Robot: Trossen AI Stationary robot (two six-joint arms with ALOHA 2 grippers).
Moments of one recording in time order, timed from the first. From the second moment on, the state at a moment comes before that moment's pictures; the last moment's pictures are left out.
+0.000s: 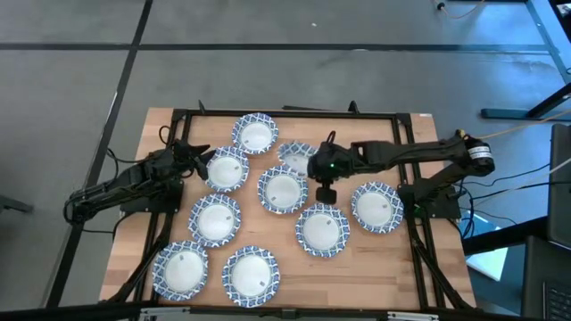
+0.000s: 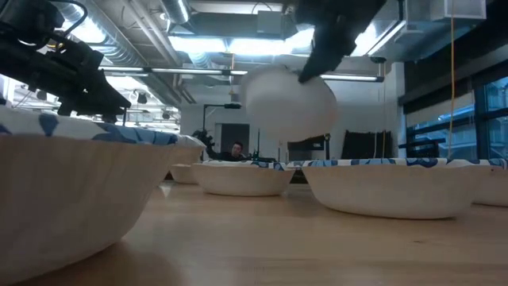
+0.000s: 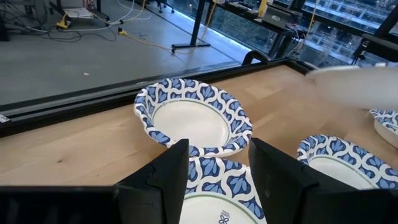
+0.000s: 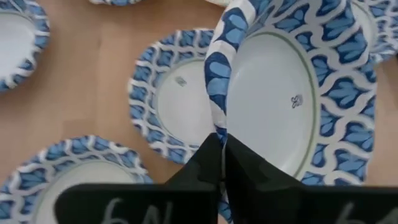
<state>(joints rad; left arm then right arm) 0.38 0.00 0.13 -0.40 -0.36 -0.38 -0.02 1.49 1.20 -0.59 0.07 0.03</state>
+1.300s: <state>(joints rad) 0.38 0.00 0.13 -0.40 -0.36 -0.38 0.05 1.79 1.28 -0.52 0.06 0.00</state>
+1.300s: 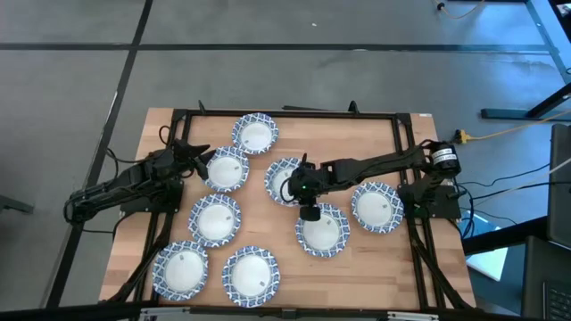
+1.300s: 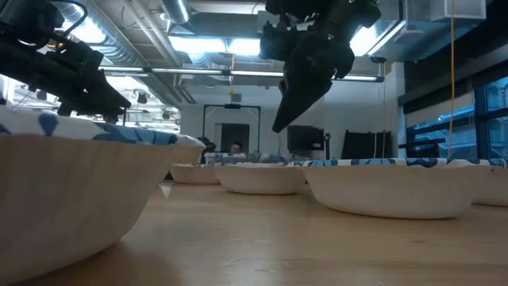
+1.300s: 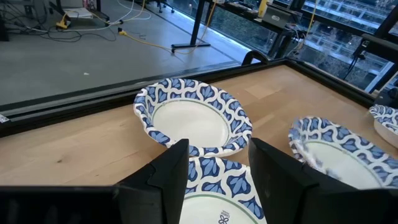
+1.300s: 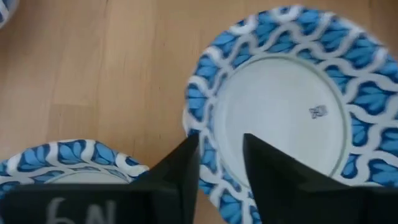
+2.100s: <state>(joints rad) 0.38 0.00 0.13 -0.40 -0.36 -0.38 0.10 1.51 0.92 -0.55 0.08 0.28</state>
